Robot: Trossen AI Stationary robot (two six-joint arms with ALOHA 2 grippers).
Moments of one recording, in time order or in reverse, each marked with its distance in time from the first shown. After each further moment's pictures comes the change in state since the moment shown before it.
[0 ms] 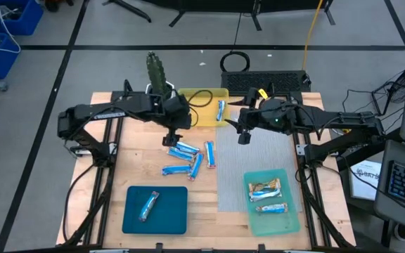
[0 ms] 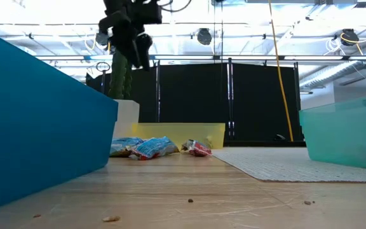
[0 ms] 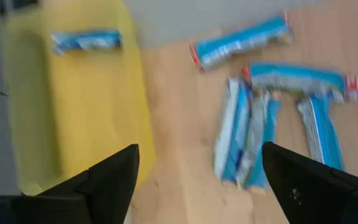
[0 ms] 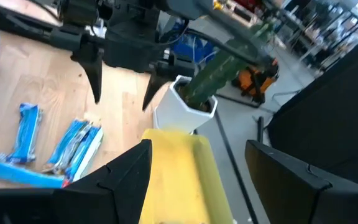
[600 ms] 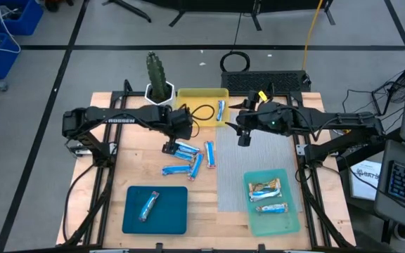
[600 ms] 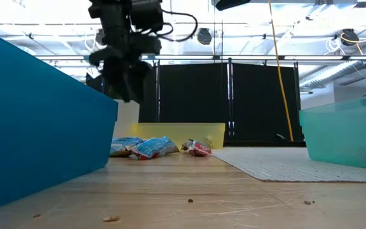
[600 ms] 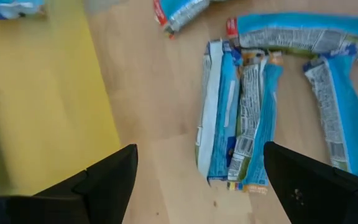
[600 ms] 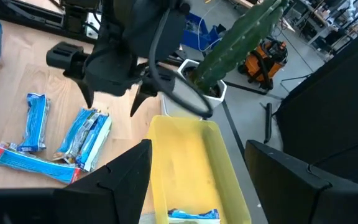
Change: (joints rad) left arm -0.017 0.050 -0.207 0.146 0.007 0.053; right arm 0.000 -0.001 -0.040 -0.022 0.000 0.065
